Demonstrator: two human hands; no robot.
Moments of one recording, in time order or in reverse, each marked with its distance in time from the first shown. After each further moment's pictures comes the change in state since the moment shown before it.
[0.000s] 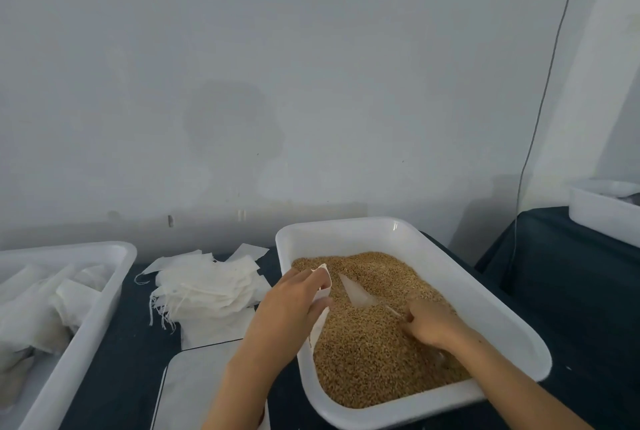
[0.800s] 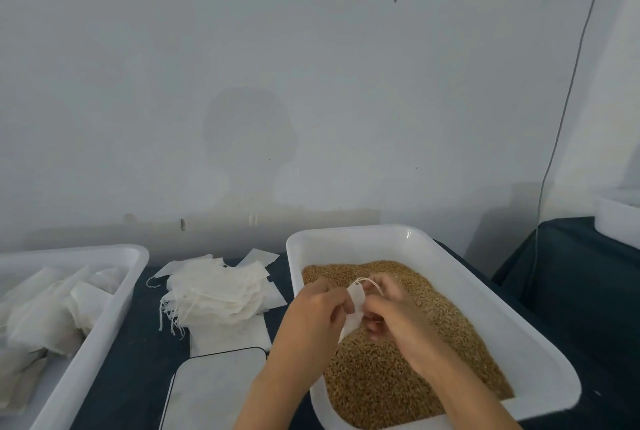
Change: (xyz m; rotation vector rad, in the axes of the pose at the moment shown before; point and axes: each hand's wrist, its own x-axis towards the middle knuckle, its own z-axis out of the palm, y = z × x) left_hand 0.003 0.019 0.006 -0.206 0.079 -0.107; right_hand -0.023 -0.066 -0.005 1.298 -0.017 -0.269
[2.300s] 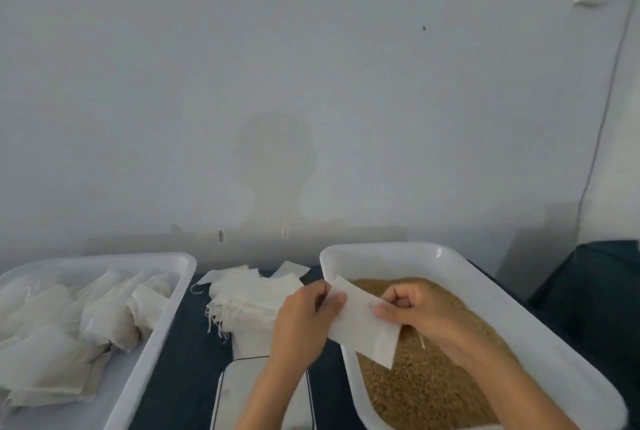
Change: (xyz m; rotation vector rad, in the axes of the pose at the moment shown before) left_hand -0.006 -0.022 -0.045 -0.197 0.082 -0.382; right_hand -0.014 -0.045 0.015 -0.259 -0.116 -0.036
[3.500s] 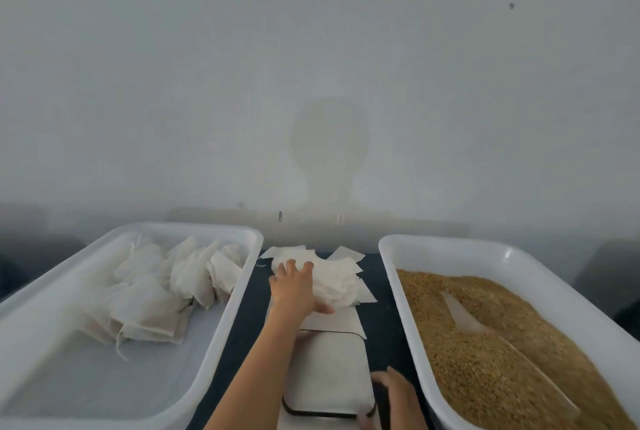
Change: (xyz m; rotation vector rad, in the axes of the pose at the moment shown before) left_hand 0.042 -0.095 -0.058 0.868 -0.213 -0.371; right_hand -0.030 0.075 0.153 -0.308 0.136 0.091
